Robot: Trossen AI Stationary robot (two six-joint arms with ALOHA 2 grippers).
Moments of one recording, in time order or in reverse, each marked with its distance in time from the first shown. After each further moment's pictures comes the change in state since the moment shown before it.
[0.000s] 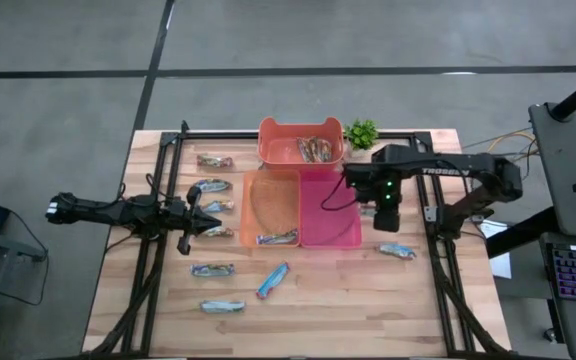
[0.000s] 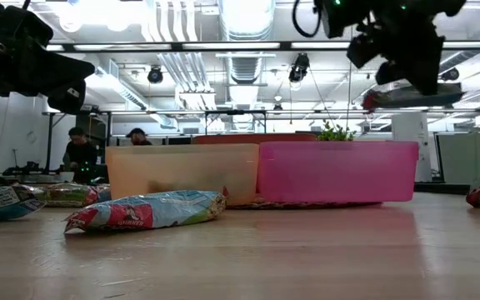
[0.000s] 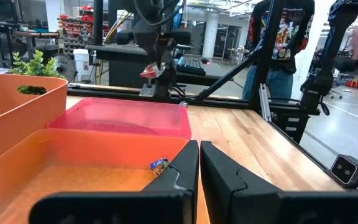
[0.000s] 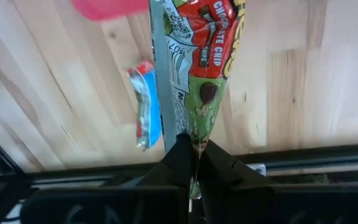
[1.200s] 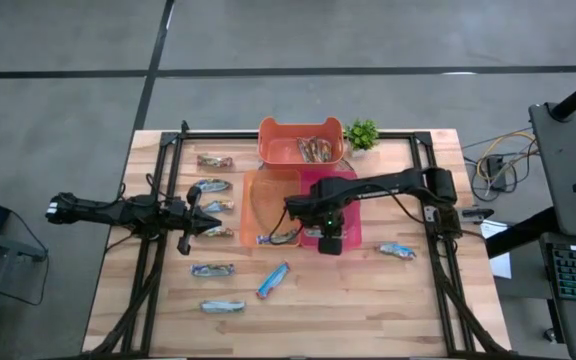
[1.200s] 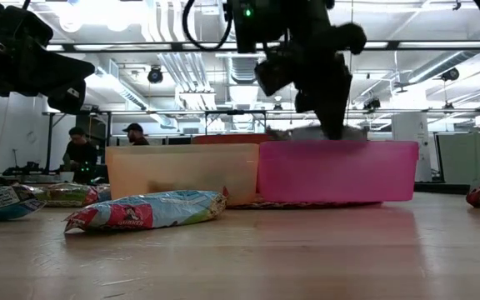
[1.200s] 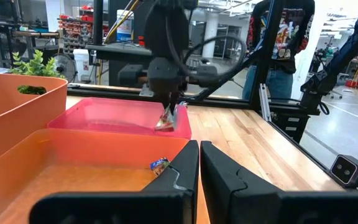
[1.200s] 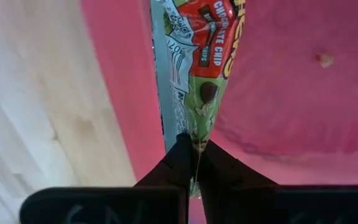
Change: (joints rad) left arm 0.000 0.000 0.000 0.000 0.000 0.000; right arm 0.181 0.506 0.355 0.233 0.010 0.107
